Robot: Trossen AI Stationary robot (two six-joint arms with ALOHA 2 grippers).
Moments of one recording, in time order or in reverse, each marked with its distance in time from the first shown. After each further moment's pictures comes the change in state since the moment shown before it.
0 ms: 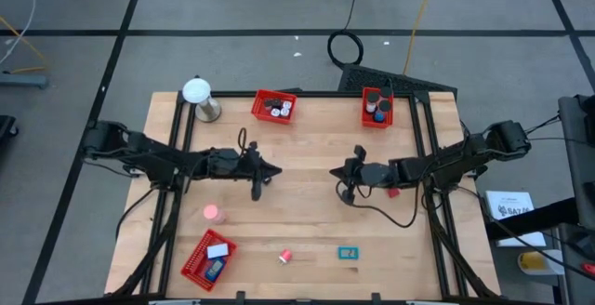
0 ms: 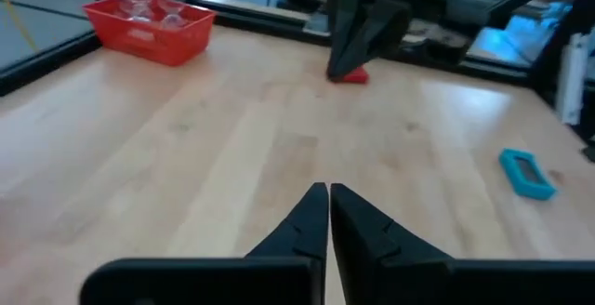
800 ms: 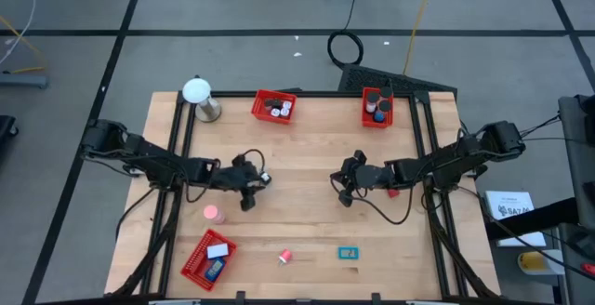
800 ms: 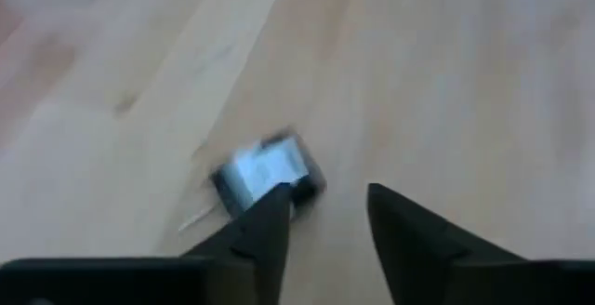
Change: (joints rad) left arm -0.116 -0.011 0.000 -0.521 -0.143 -0.135; right arm -0.006 0.061 0.000 -0.025 -0.055 0.192
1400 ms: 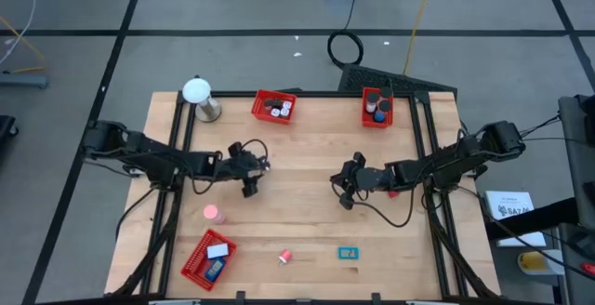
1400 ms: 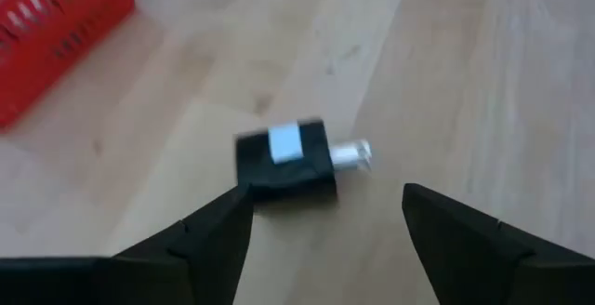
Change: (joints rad) left arm 0.119 0.008 0.015 -0.038 -0.112 0.133; right arm 0.023 0.000 0.000 0.009 -0.001 -0.020
